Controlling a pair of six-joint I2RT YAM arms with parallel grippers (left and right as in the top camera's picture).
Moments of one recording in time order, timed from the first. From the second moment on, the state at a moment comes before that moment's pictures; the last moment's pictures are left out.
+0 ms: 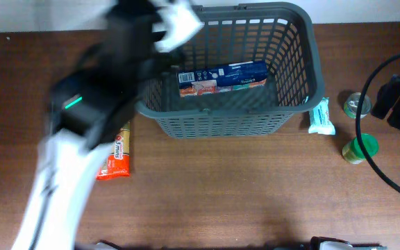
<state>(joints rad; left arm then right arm) -0.41 1.52 2.09 -0.98 -0.35 0.64 -0.15 1.39 2.27 -1.69 0.17 0.26</state>
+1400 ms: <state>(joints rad) 0.09 1.91 1.30 -0.84 0.01 0.09 -0.15 1.39 2.27 -1.69 0.16 0.26</state>
